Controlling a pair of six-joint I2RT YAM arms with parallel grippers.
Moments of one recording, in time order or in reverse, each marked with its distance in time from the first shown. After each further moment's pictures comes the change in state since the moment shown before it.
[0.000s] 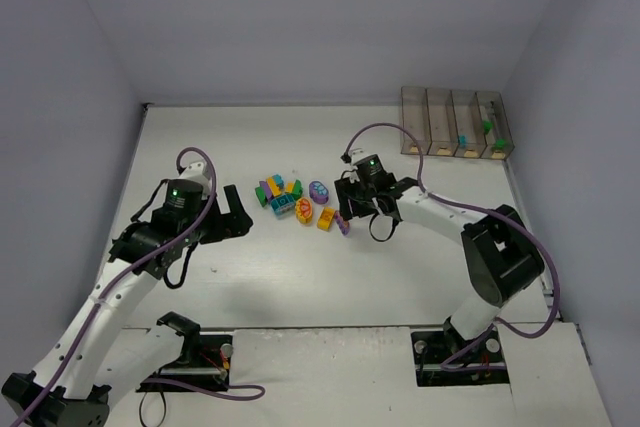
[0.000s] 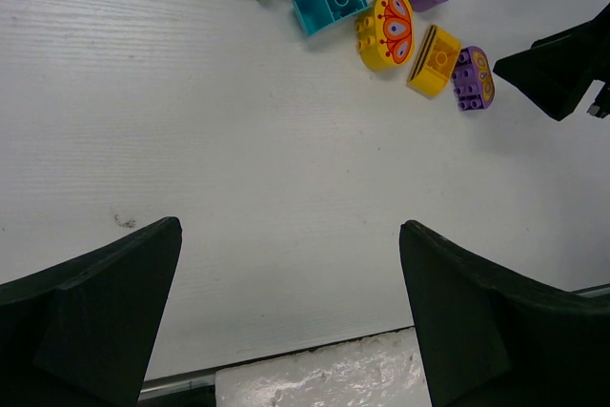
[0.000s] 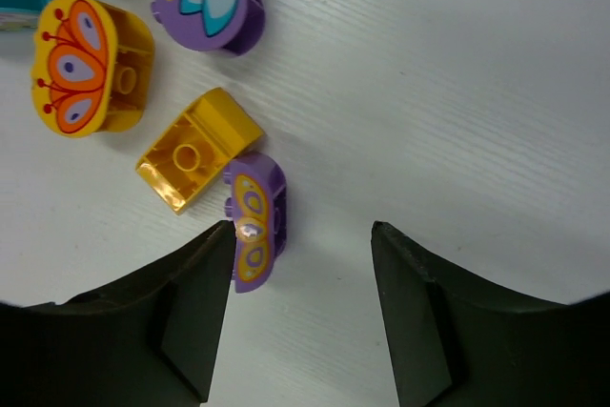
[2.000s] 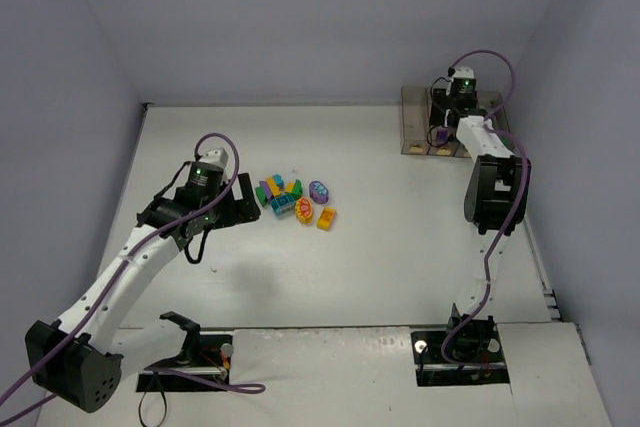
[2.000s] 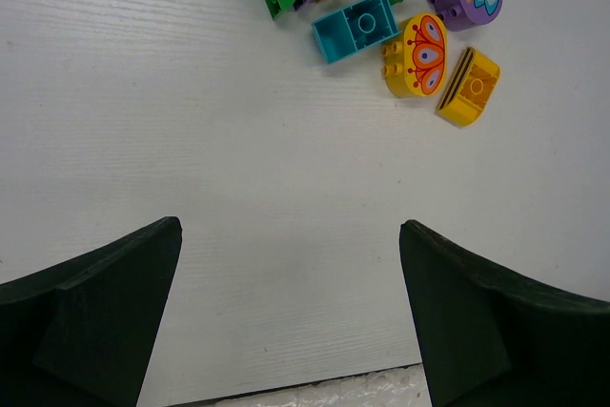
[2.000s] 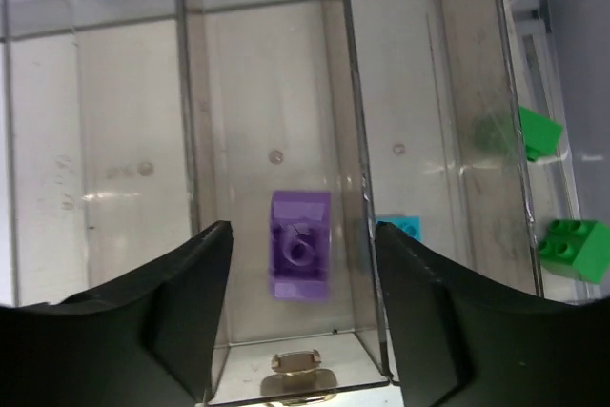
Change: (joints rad) left arm 0.000 0.212 0.041 0.078 -0.031 0.005; right arm -0.616 0.602 0.839 0.036 0.164 -0.217
